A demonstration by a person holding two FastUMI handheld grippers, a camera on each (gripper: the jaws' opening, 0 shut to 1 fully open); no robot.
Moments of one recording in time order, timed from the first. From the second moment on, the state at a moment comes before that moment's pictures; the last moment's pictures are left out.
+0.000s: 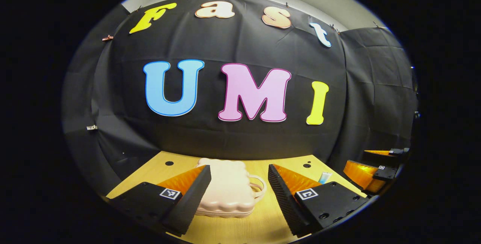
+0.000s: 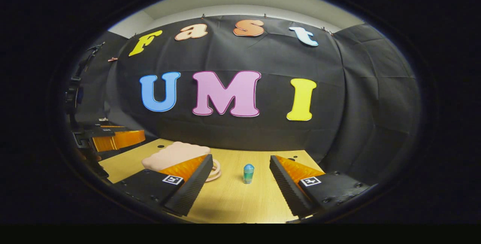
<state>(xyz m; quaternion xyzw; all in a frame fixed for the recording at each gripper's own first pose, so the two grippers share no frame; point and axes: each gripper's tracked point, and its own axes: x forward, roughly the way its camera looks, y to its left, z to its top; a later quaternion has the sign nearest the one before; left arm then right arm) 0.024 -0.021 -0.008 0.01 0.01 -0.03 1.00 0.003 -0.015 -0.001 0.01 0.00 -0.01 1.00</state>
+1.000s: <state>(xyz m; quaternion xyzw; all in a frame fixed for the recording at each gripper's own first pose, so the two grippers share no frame) 0.241 -0.146 -0.162 0.02 0.22 -0.11 0.97 0.024 -0.089 -0.069 0.04 0.09 -0.09 0.99</state>
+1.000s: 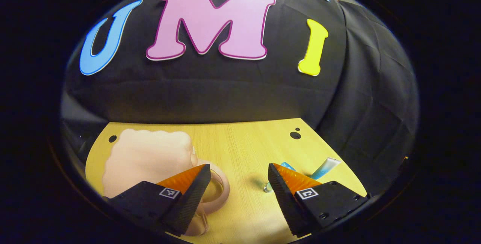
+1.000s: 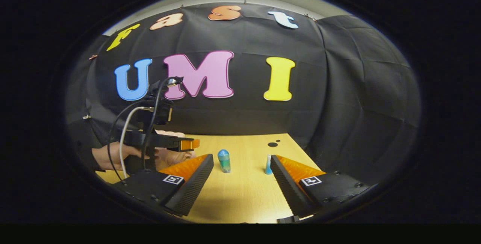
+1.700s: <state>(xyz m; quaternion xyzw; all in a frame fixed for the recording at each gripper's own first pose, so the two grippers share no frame) 0.289 -0.128 -0.258 0.02 0.33 0.01 0.94 0.037 -0.102 -0.103 0.02 0.12 -0.10 0.99</state>
